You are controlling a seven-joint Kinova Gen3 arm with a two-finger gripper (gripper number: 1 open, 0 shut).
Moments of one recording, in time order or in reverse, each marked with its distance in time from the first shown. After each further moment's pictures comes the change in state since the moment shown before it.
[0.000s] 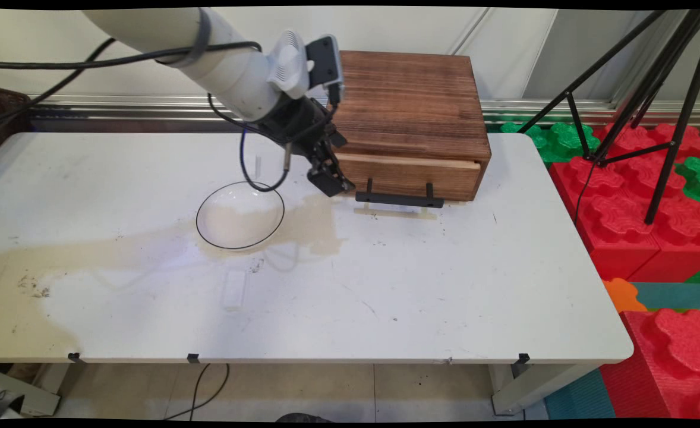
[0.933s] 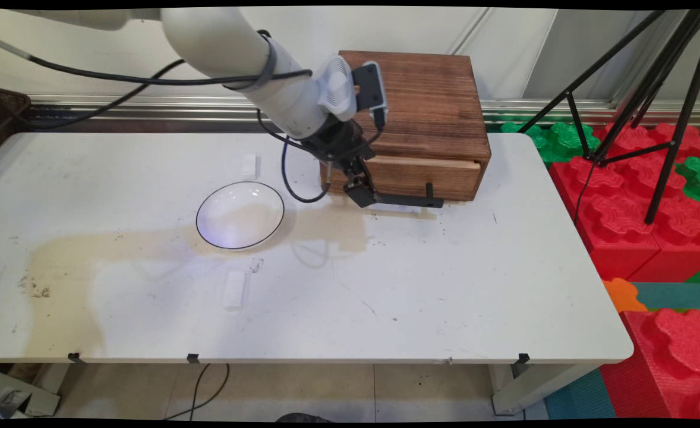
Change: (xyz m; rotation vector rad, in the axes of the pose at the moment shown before) arm 0.025 0.001 0.061 -0.011 -0.015 0.020
